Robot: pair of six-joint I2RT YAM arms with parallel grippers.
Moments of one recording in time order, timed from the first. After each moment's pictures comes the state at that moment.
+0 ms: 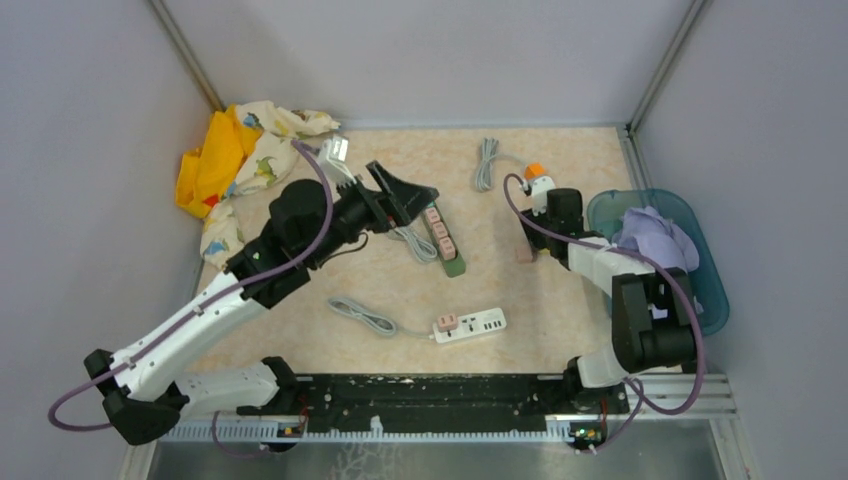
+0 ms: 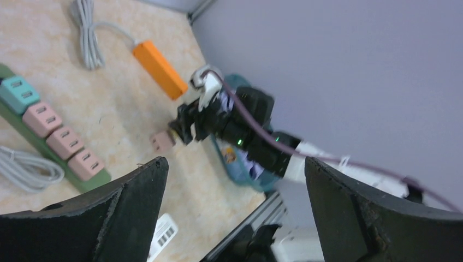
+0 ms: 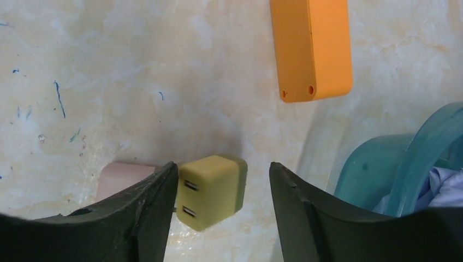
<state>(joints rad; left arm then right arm) -0.88 1.04 1.09 -0.13 -0.10 -0.83 0.15 1.47 0.73 0.01 0.09 -0.31</state>
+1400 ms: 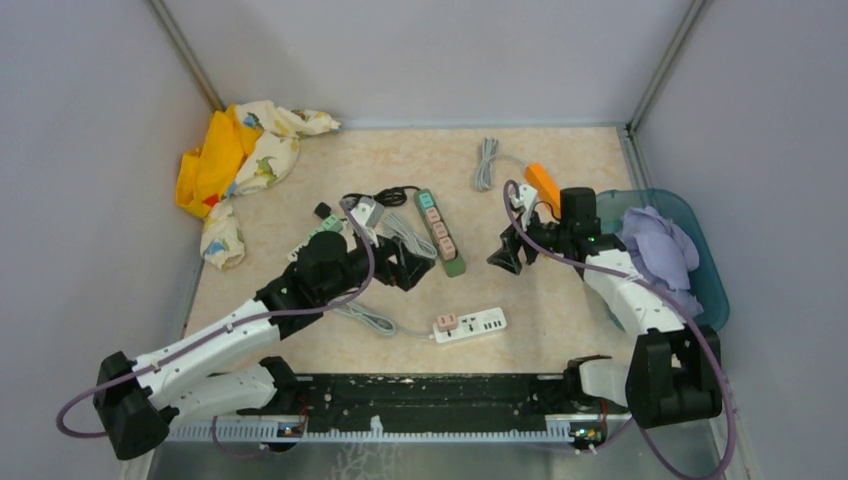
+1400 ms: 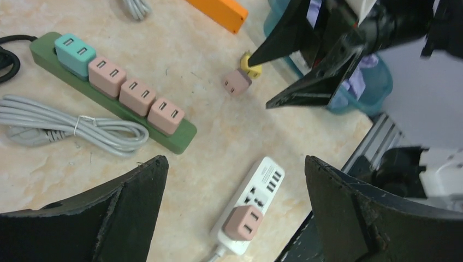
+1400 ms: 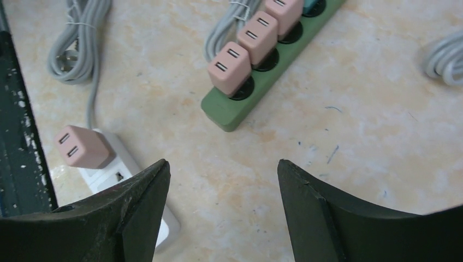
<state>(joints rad) -0.87 1.00 0.77 0.04 -0.04 -0.49 0.14 1.21 0.77 -0.28 -0.82 -0.47</state>
